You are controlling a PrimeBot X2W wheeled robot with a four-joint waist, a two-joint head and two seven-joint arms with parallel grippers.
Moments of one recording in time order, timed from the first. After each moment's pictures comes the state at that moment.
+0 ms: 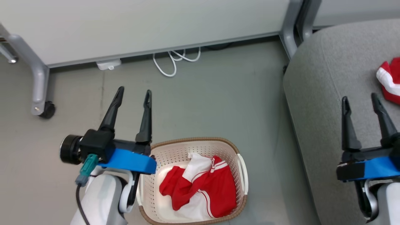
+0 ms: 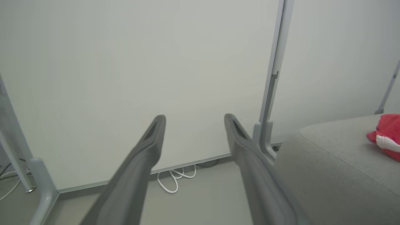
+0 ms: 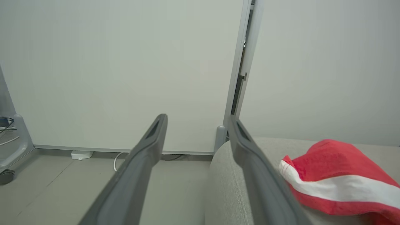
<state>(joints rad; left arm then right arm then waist) -0.34 0.12 -0.28 0.24 -0.24 -0.04 -0.26 -0.22 -0.15 -0.14 0.11 0.04 0.13 -0.26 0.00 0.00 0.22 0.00</state>
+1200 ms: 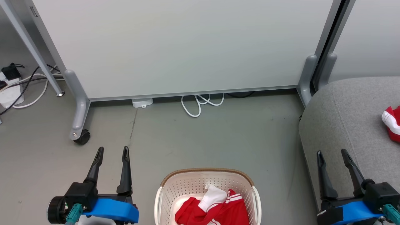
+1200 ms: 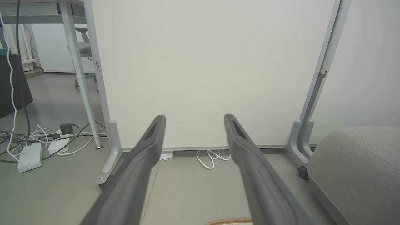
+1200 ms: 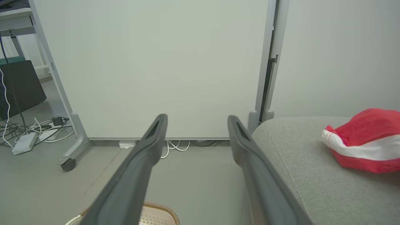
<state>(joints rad) -0.05 0.05 -0.05 0.24 -0.15 -0.12 -0.26 0.00 -0.05 -0.09 0.15 0.07 0.13 -0.26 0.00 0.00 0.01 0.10</state>
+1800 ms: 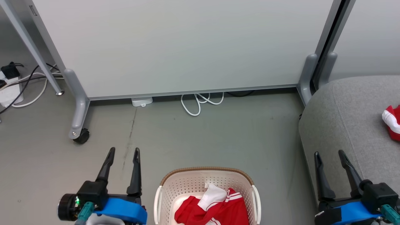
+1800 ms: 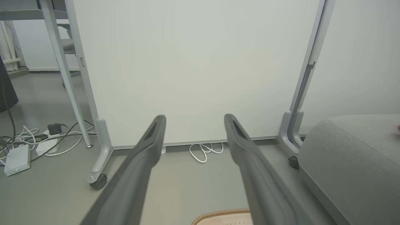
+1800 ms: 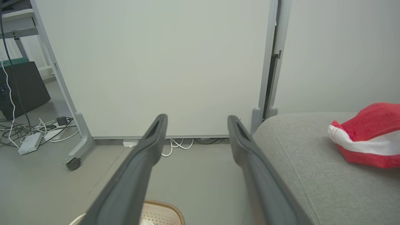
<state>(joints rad) -0.05 0.05 -0.09 0.26 -0.15 -0.13 -0.26 0.00 -0.05 -0.08 0.16 0.09 0.13 -0.26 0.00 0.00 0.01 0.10</state>
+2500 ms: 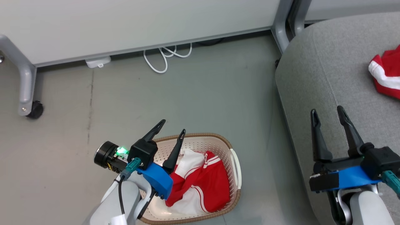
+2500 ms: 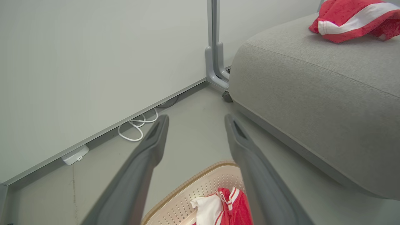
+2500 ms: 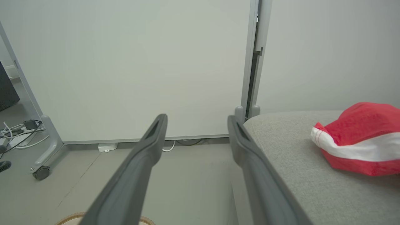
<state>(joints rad) -0.42 0.17 -0.54 0.56 -0.24 -0.13 -0.26 -0.17 -0.05 -0.05 0.12 0.08 0.13 -0.26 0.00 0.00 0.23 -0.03</state>
